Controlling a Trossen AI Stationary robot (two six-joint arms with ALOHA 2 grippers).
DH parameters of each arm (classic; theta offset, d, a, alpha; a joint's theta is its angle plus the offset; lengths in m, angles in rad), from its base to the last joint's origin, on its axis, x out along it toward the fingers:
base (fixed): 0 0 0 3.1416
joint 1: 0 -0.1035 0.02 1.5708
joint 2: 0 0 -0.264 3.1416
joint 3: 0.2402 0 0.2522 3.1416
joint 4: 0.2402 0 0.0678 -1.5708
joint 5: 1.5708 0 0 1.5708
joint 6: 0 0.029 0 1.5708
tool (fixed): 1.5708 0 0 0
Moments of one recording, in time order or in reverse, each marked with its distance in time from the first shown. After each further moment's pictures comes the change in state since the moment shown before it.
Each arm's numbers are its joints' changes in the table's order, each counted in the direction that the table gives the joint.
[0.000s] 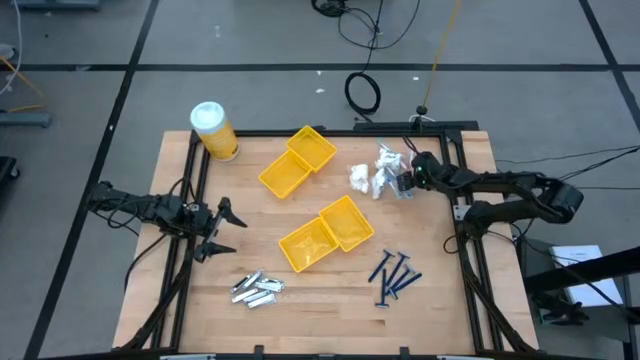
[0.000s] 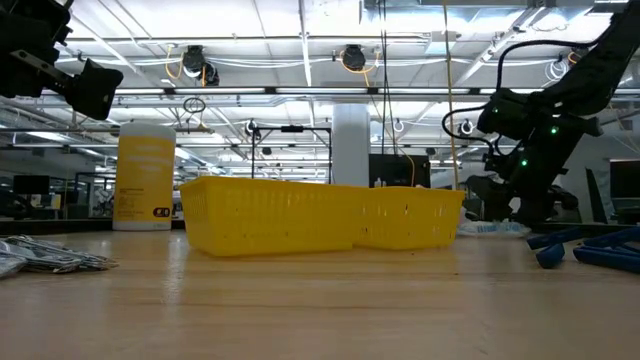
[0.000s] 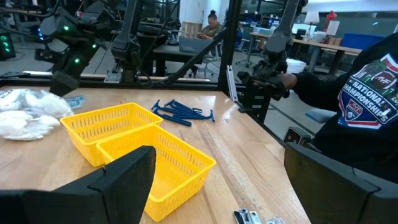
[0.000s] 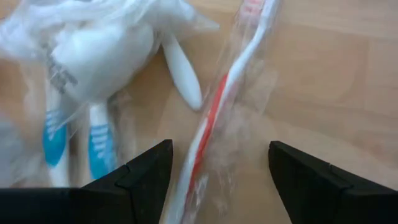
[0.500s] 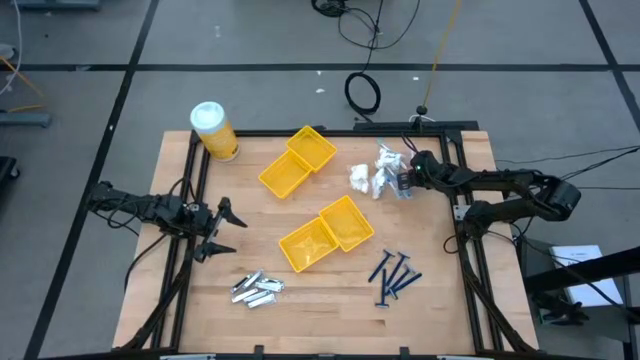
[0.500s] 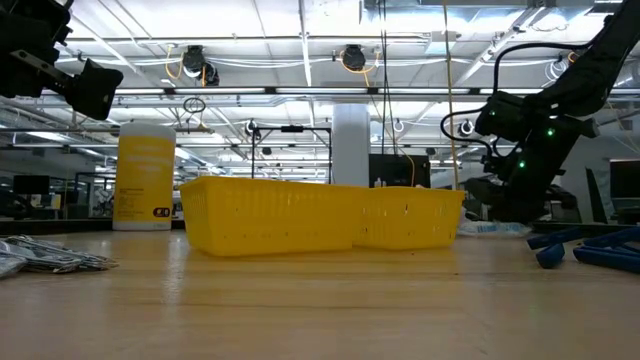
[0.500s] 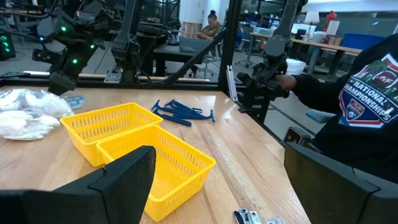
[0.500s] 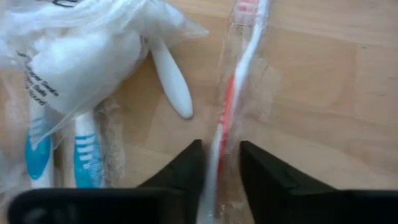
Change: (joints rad) left arm 0.000 0.000 0.000 0.000 0.000 0.000; right arm -0.001 0.034 -0.001 0.028 0.006 0.001
